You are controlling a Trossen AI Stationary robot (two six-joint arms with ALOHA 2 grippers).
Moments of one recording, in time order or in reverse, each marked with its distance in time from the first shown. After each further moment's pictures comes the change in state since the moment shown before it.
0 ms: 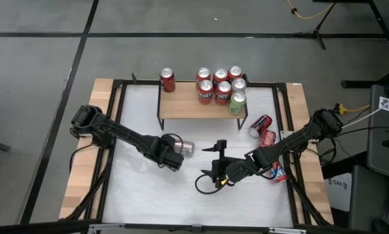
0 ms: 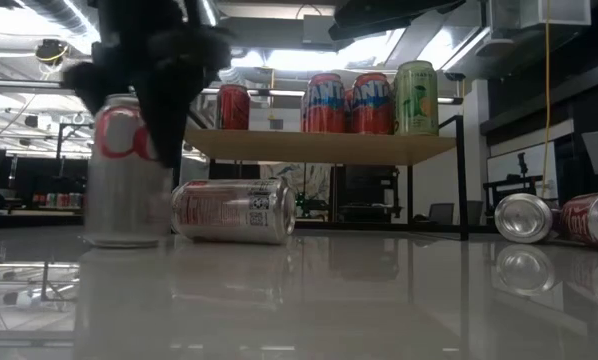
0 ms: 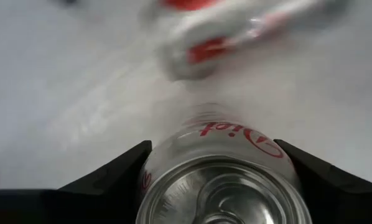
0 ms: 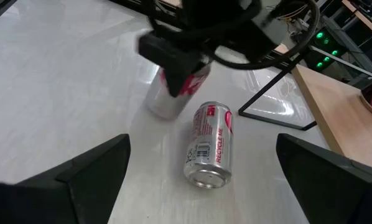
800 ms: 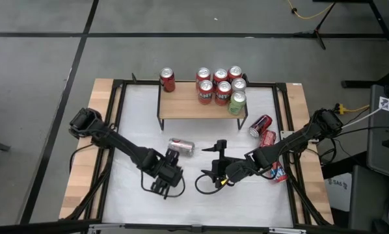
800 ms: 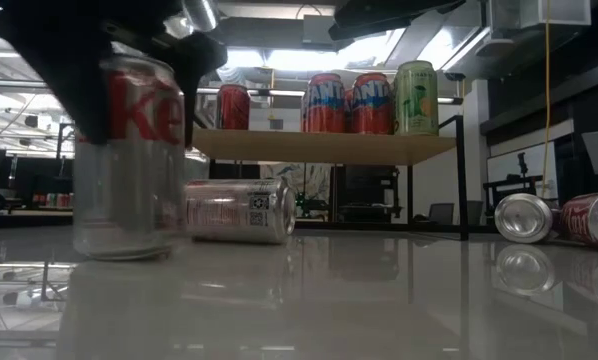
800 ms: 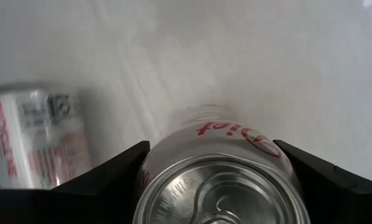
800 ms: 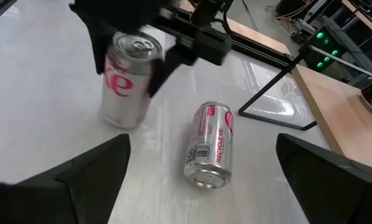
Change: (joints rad) left arm -0.141 0.005 -0.002 0.263 0.042 1.244; right arm 0.000 0.000 0.000 0.000 0.000 0.000
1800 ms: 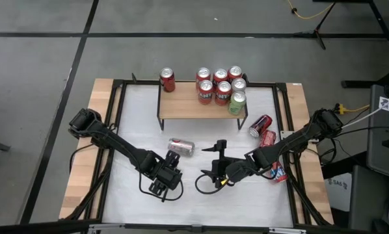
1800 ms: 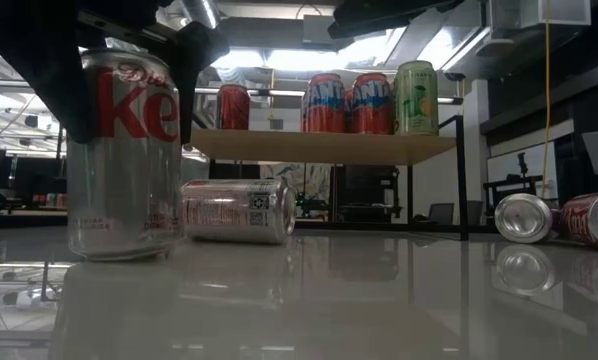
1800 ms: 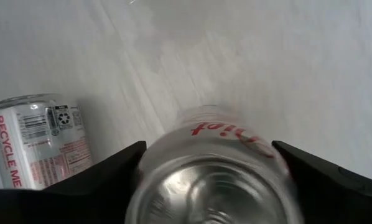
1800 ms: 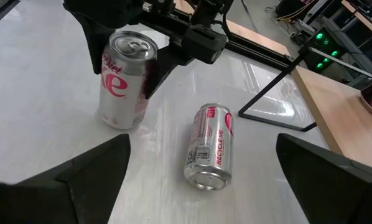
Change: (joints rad) left arm -0.021 0.000 0.000 0.007 -0.023 0.053; right arm 0.000 0.000 0.000 0.007 0.000 0.000
